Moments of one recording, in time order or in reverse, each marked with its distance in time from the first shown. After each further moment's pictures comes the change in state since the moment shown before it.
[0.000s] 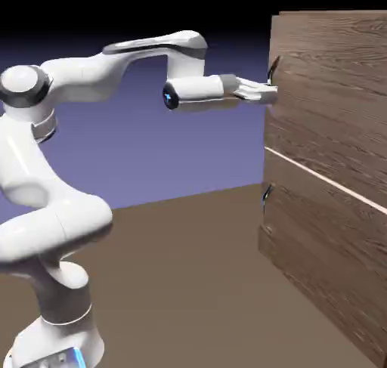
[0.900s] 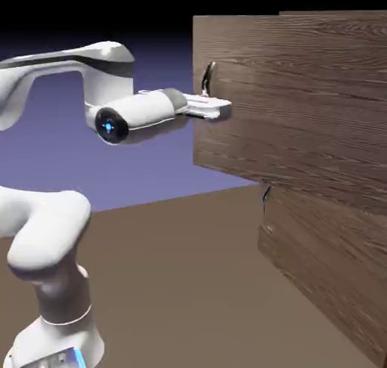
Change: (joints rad) arm 0.684 -0.344 -0.927 -0.724 -0.779 -0.637 0.165
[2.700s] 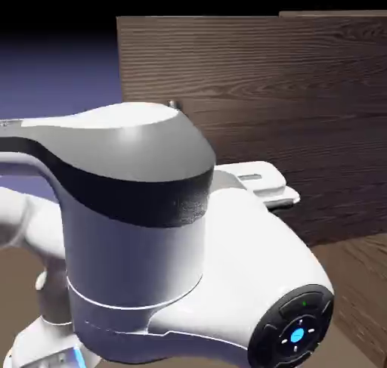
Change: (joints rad) arm 1.059 0.311 -1.735 1.204 -1.201 -1.409 0.044
